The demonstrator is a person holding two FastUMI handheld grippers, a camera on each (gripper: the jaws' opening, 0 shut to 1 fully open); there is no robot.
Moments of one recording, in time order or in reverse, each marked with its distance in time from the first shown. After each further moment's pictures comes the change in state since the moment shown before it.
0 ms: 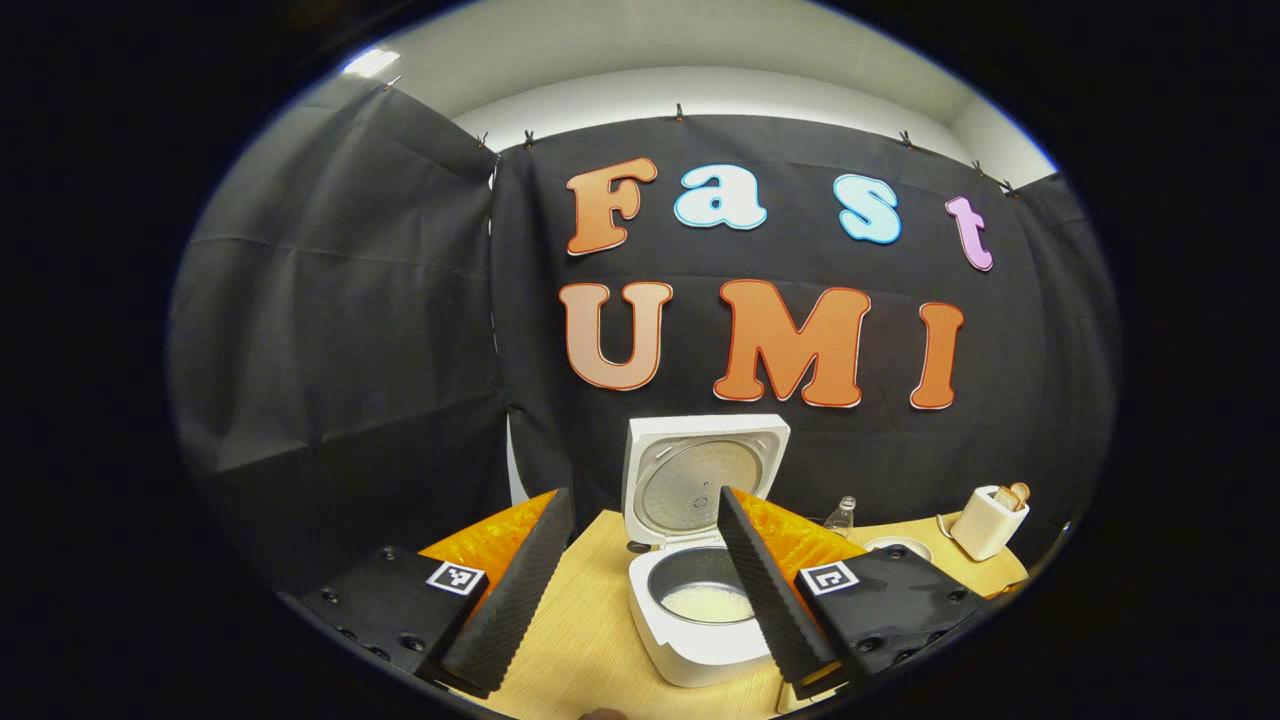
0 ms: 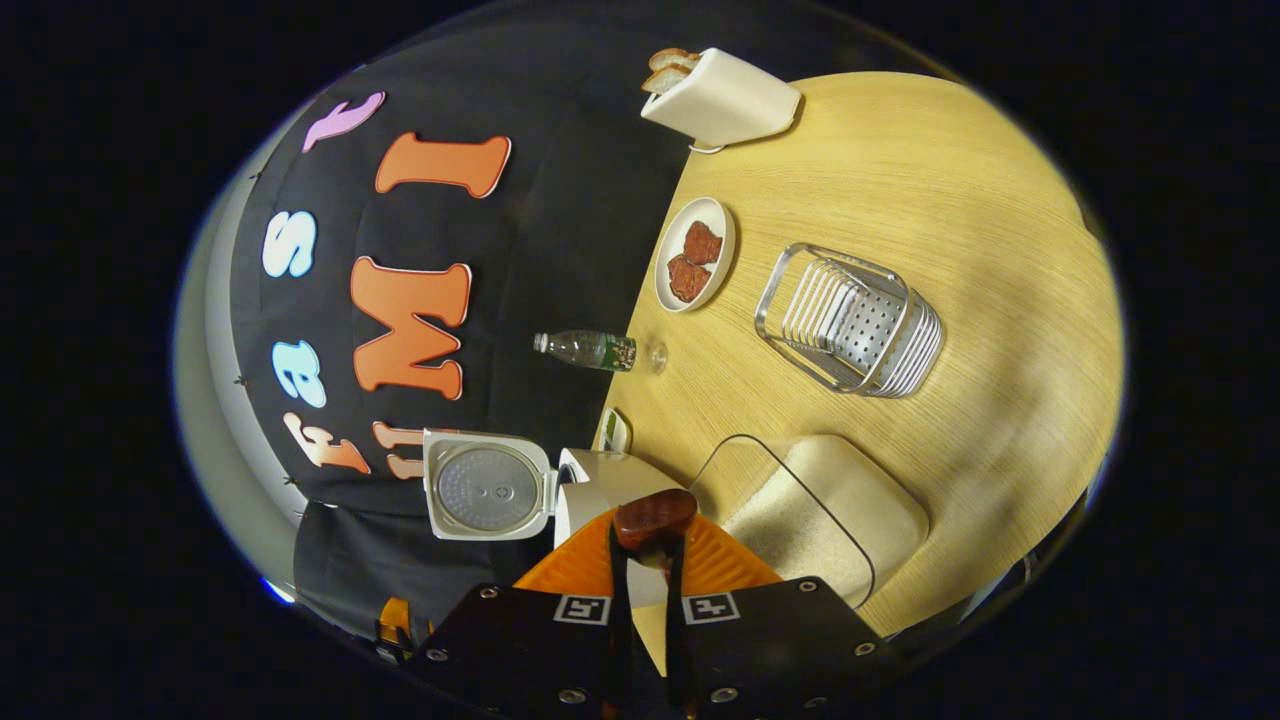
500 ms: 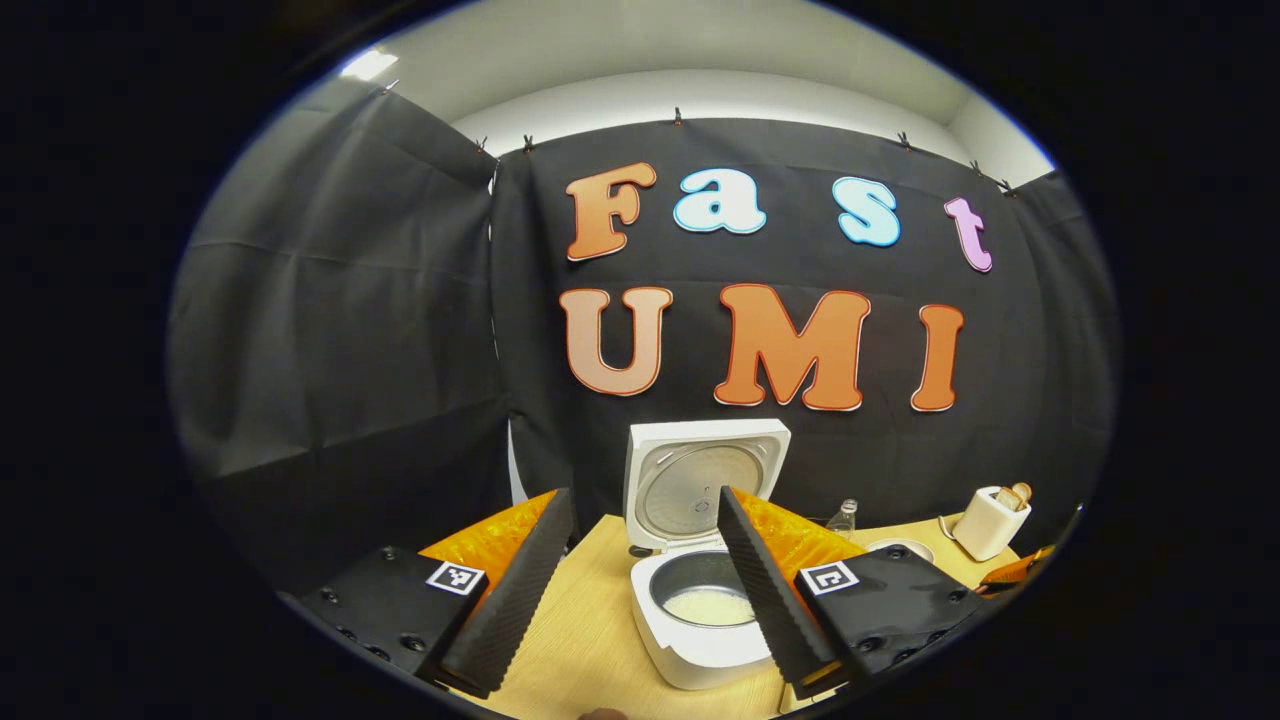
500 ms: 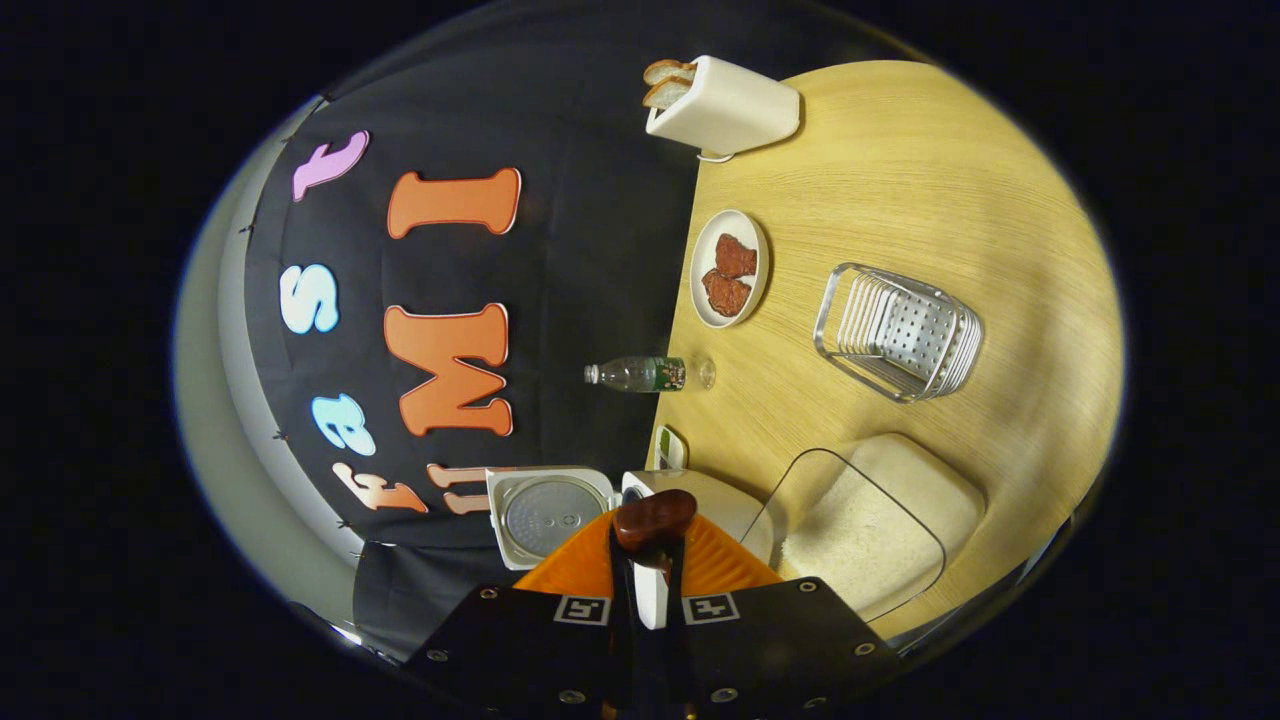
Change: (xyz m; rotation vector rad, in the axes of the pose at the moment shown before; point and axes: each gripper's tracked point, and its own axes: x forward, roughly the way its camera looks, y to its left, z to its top) left arm 0.000 0.005 0.005 0.003 -0.016 0.013; right arm -0.003 0.056 0.022 0.124 -0.010 0.106
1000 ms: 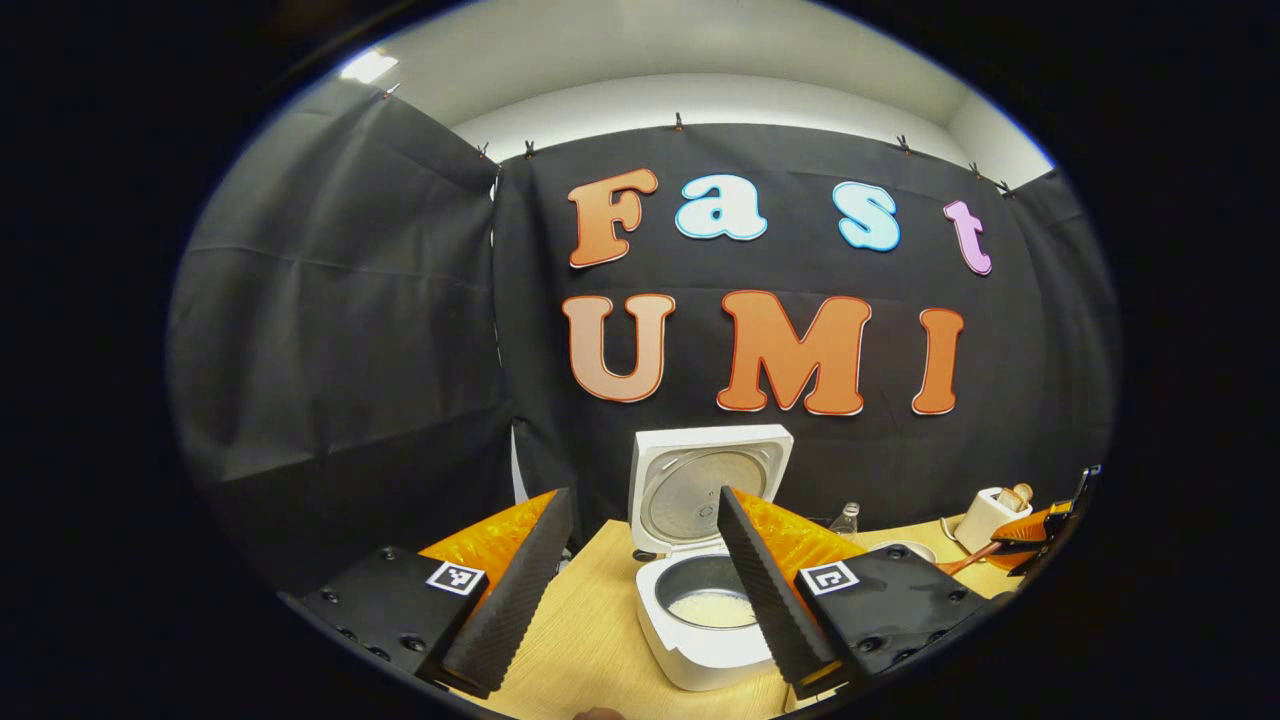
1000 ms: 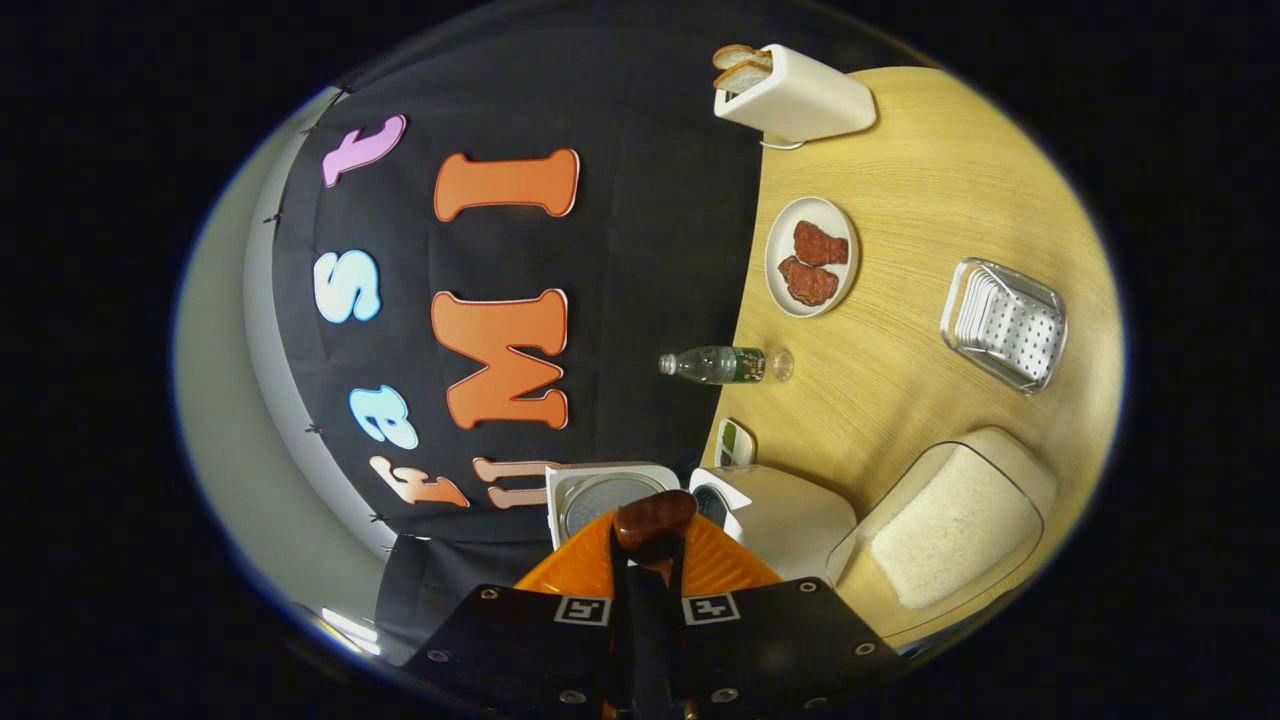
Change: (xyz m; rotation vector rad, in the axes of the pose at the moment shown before) left arm -0.004 0.004 0.004 -0.003 -0.017 -0.005; right arm 0.032 0.078 -0.006 -0.031 0.030 0.111
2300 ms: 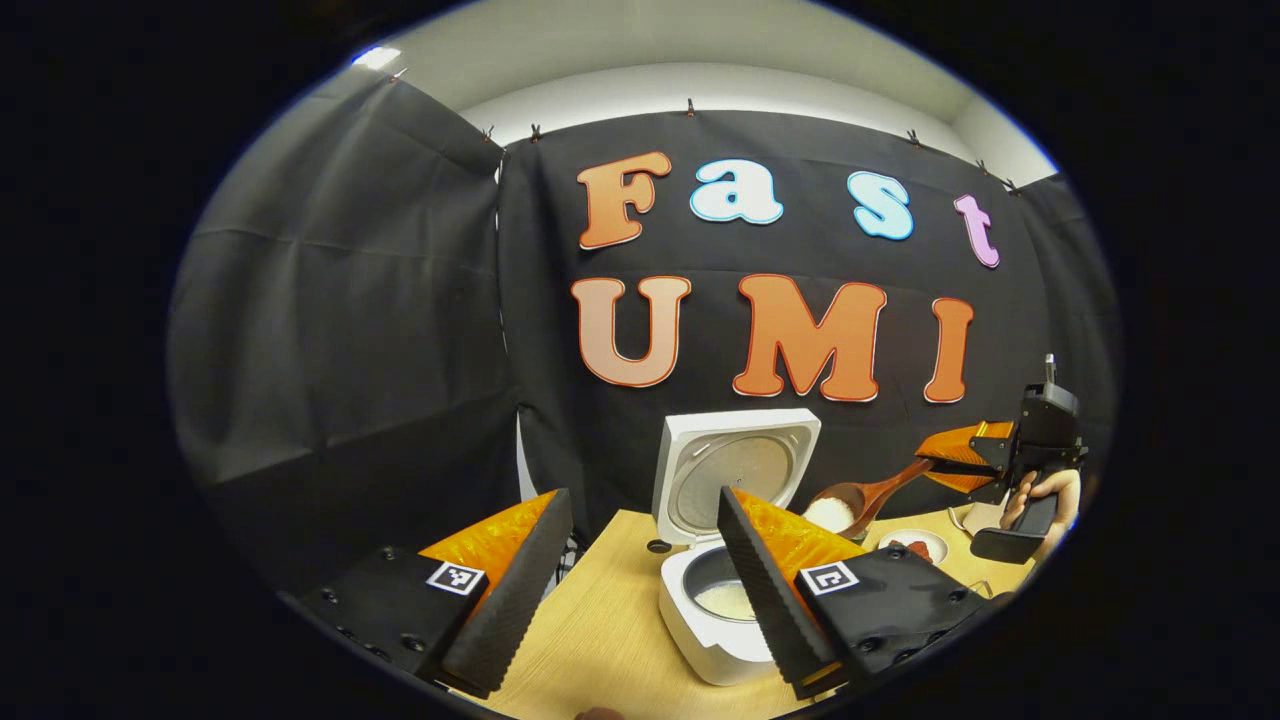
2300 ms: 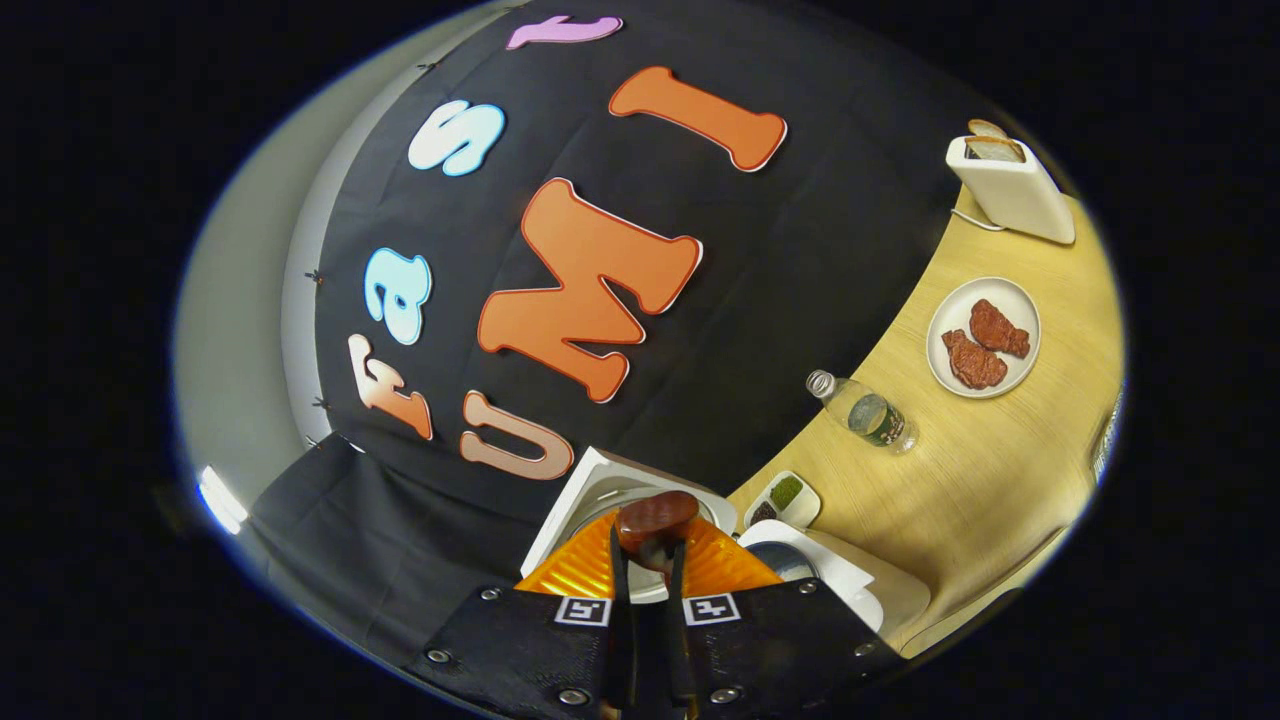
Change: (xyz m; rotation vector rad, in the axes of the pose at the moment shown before) left arm 0.024 0.044 -0.014 0.008 0.049 -0.017; right arm 0.135 0.102 -0.057 -0.471 -0.075 0.021
